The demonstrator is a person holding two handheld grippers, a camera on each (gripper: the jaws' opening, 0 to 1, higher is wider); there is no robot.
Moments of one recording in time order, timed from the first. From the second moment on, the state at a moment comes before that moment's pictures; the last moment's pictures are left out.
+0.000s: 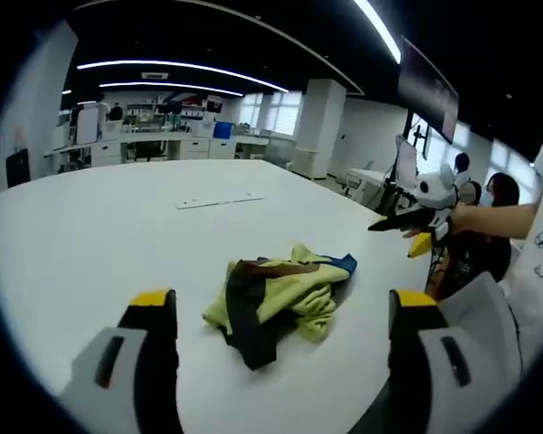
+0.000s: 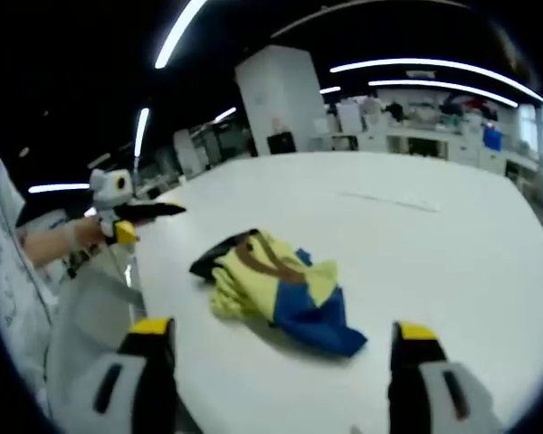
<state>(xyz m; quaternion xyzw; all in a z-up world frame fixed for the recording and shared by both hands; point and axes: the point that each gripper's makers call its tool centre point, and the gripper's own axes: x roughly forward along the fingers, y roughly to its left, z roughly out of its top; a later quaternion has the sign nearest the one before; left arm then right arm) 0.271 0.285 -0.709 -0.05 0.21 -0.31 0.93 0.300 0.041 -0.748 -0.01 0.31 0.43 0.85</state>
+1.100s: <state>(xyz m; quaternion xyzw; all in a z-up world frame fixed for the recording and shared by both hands) 0.270 0.285 -0.712 -0.05 0.21 -0.32 0.92 0.293 0.043 -0.753 -0.01 0.31 0.43 0.85</state>
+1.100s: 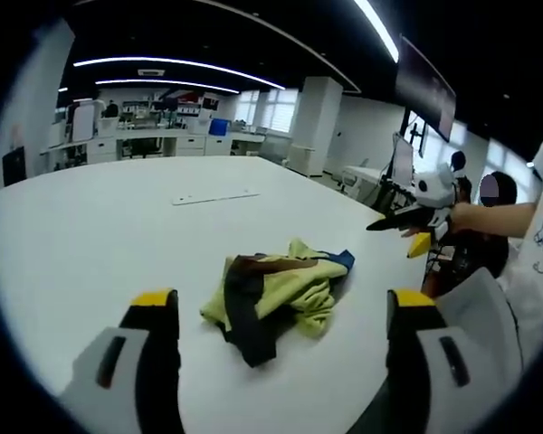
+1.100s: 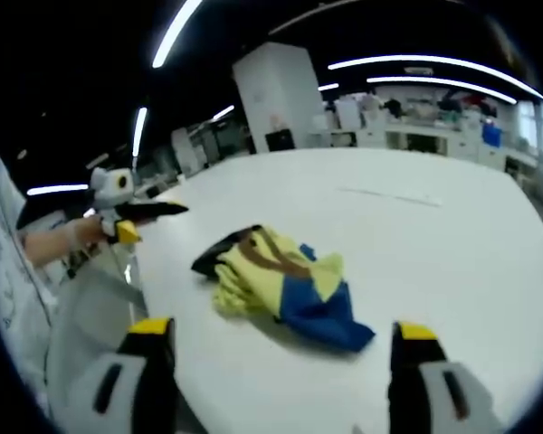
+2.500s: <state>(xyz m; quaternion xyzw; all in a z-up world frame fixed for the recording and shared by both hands) 0.288 0.278 -0.733 -0.04 0.24 -0.33 0.91 0.296 0.026 -0.761 -0.02 0.32 0.41 0.85</state>
